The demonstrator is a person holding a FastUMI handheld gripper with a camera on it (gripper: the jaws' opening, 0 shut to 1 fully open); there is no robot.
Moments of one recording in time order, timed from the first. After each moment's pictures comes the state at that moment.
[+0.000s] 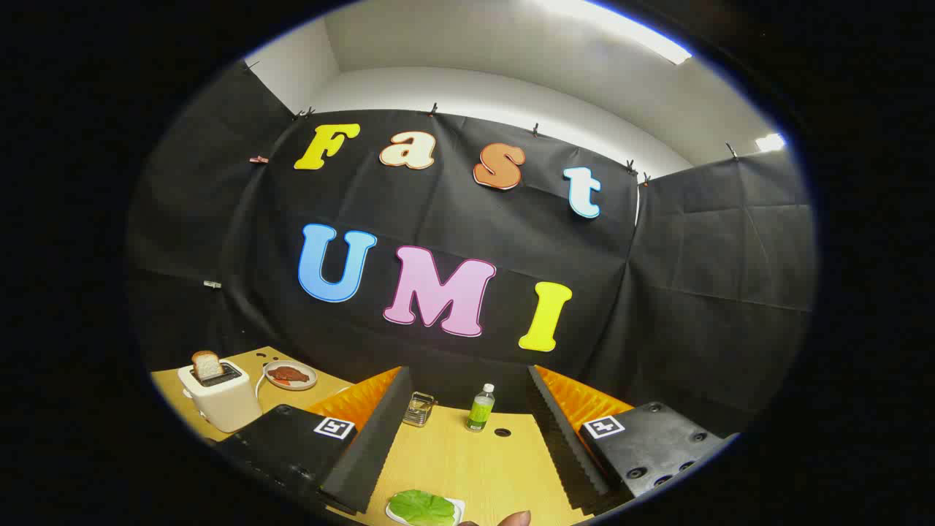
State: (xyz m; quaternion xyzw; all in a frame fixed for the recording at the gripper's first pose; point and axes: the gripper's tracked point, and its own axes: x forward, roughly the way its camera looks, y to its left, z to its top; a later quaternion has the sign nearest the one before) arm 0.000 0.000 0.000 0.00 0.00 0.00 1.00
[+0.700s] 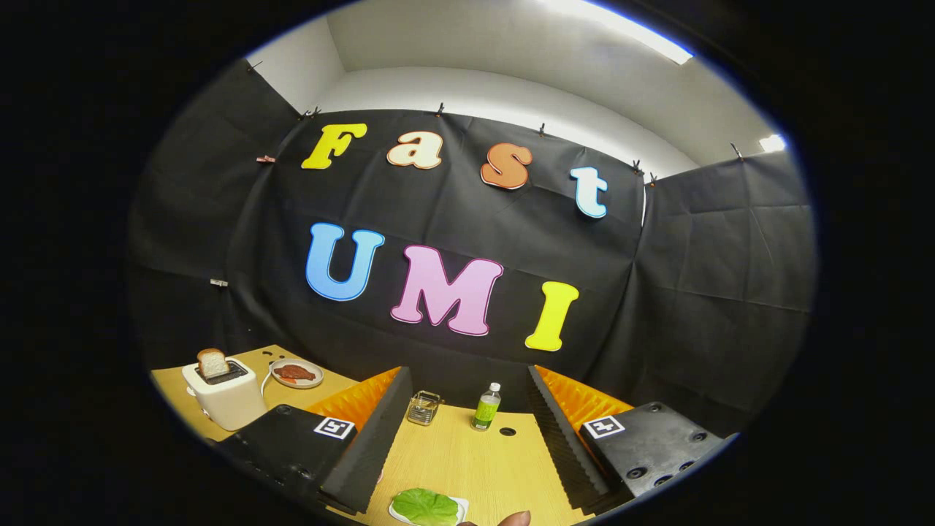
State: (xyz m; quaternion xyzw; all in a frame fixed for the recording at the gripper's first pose) arm -0.002 0.008 -0.002 0.00 0.00 0.01 1.00
